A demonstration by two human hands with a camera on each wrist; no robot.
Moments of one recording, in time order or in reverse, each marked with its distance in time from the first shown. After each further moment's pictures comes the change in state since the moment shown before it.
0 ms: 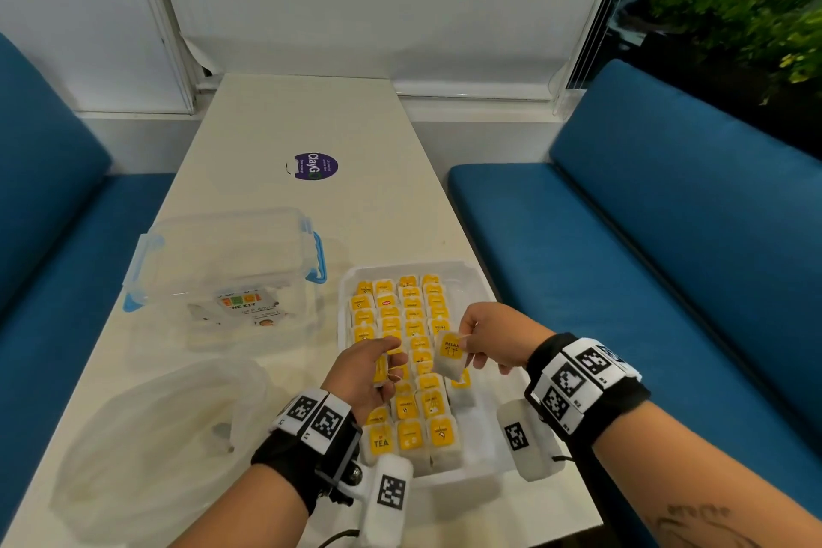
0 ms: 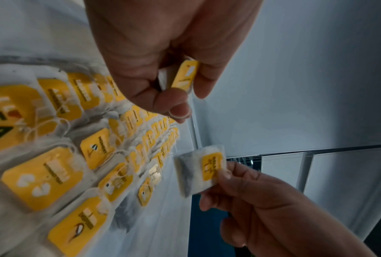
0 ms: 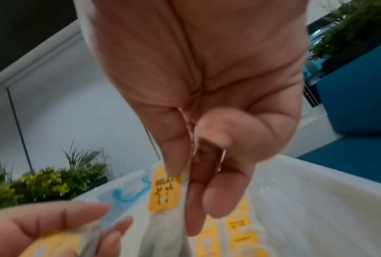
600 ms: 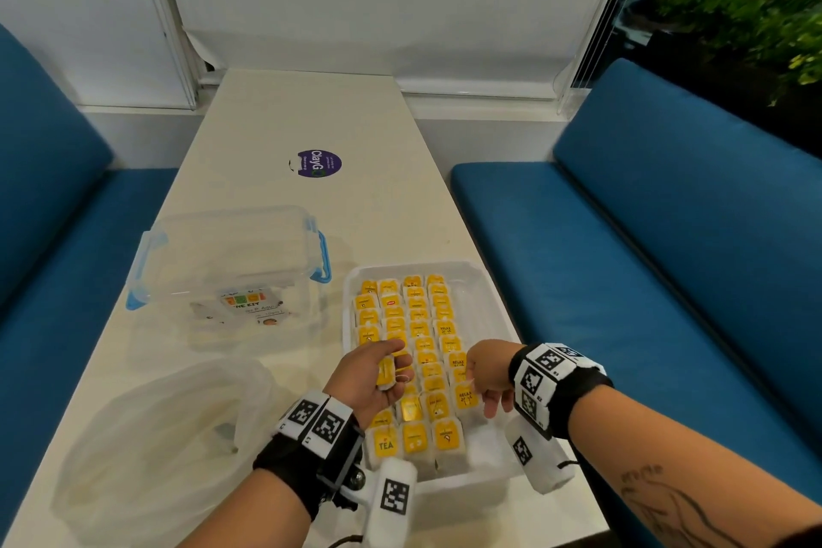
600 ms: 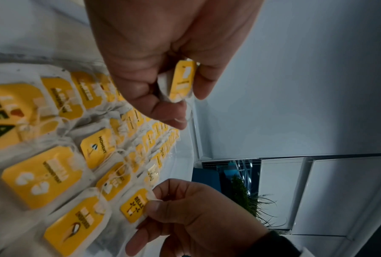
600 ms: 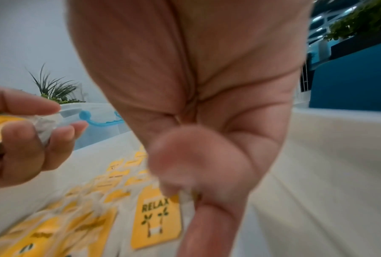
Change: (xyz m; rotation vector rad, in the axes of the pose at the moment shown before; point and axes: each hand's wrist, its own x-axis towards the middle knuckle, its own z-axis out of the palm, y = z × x) left_hand 0.002 0.000 -0.004 -0.061 -0.051 -0.015; right_hand 0.043 0.027 0.034 -0.334 -0.243 0.177
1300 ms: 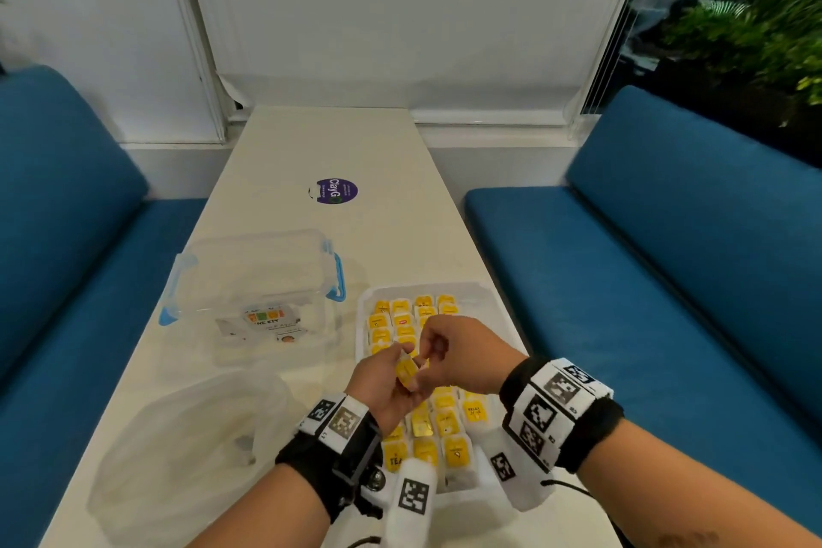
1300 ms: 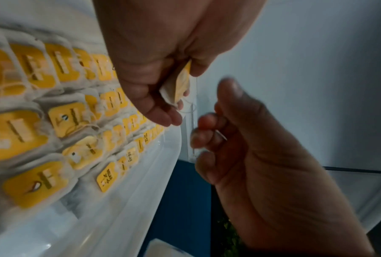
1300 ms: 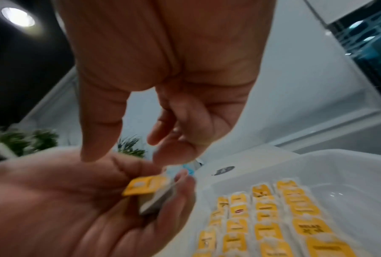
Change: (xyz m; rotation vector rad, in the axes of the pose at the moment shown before) left_hand -0.009 0.006 0.015 -0.118 -0.006 0.036; right_hand -0.063 -0.051 -0.017 0.387 0.369 -0.511
